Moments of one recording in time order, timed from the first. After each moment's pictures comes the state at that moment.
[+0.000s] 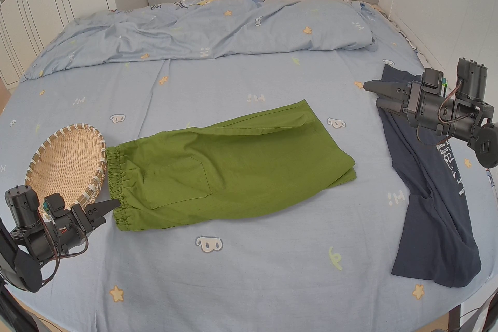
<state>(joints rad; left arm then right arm) 0.21 1.78 -0.10 -1.31 -0.63 -0.60 0.11 1.75 -1.04 -0.56 0.70 0.47</state>
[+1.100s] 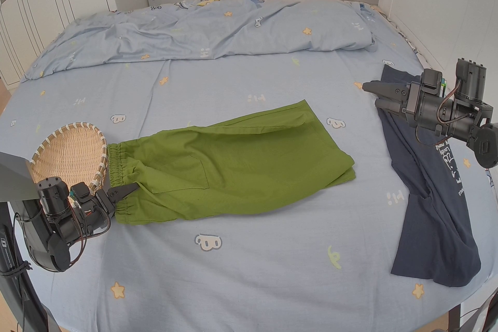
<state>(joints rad) 0.17 2.18 -0.35 -1.55 -0.64 -0.71 0.11 1.76 -1.04 -0.57 0.70 0.47</state>
